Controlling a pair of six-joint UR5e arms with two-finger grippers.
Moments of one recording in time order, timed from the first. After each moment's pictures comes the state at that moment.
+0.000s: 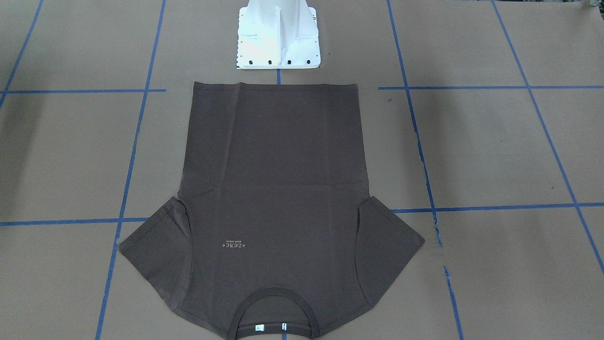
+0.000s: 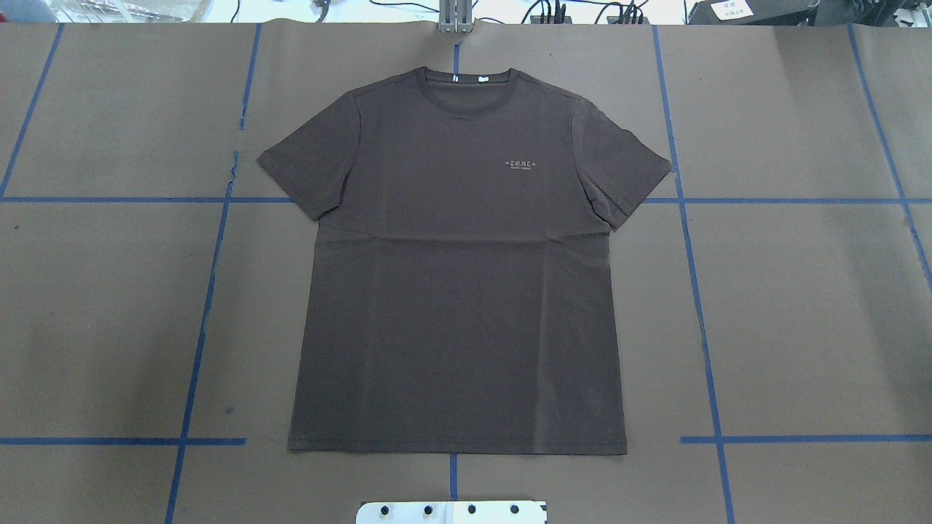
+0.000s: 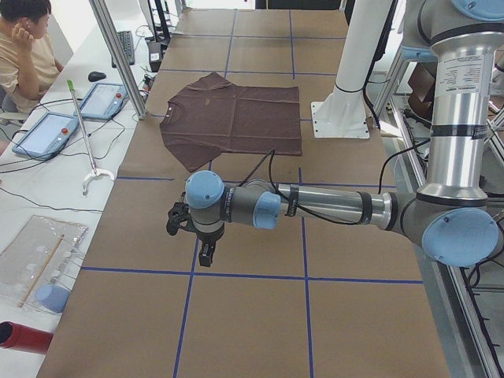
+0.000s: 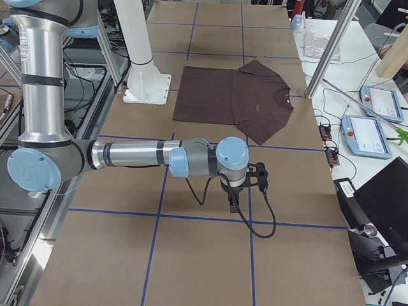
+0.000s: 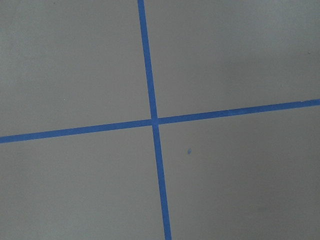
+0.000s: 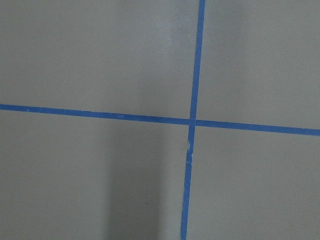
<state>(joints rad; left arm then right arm) -1.54 -1.53 -1.69 -1.65 -2.39 -0.02 1.62 -1.62 1.71 -1.54 2.43 -0.02</state>
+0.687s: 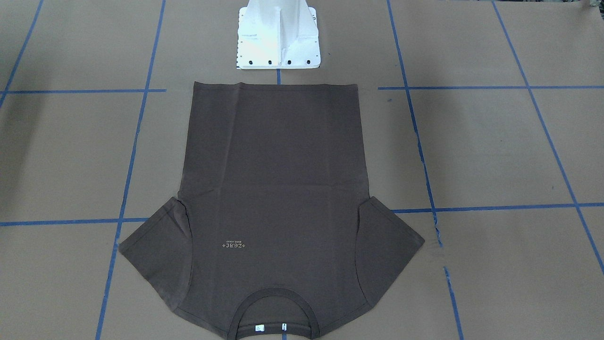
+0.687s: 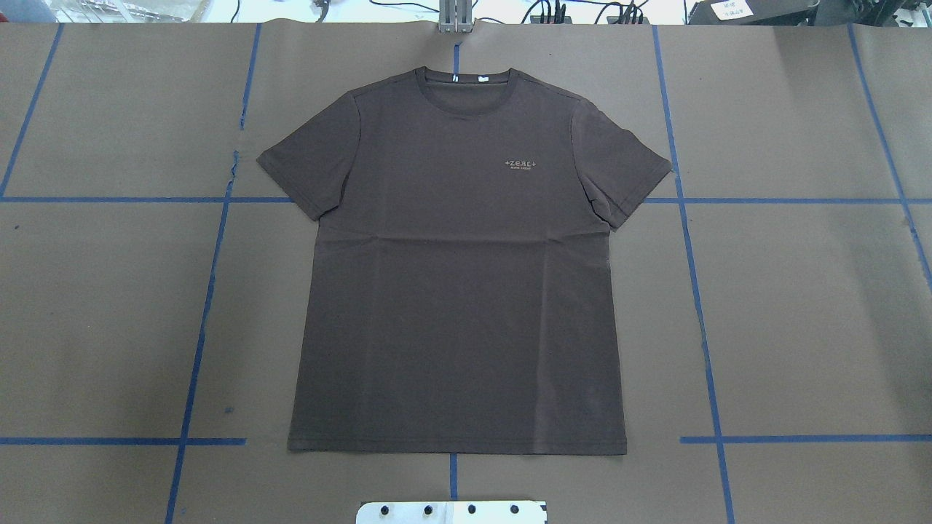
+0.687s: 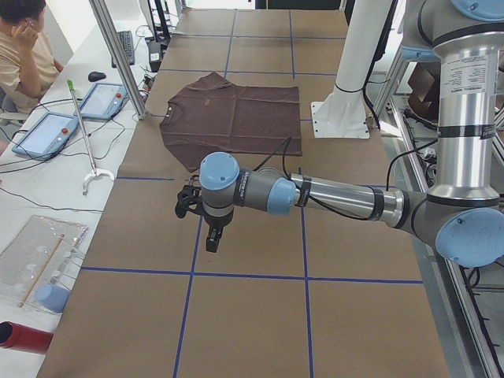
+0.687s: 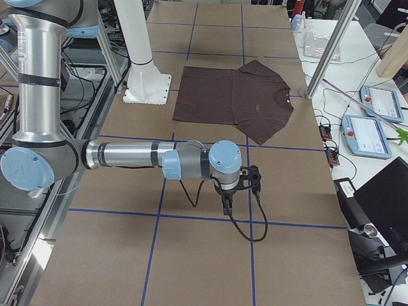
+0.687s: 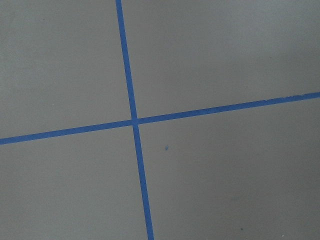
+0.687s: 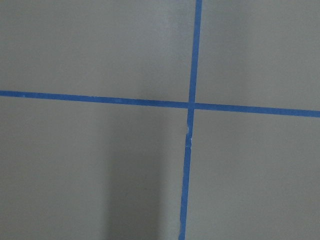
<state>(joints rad) -1.54 -1.50 -1.79 -1.64 -2.39 -0.03 1.60 -1.66 1.71 -1.53 2.43 -0.02</state>
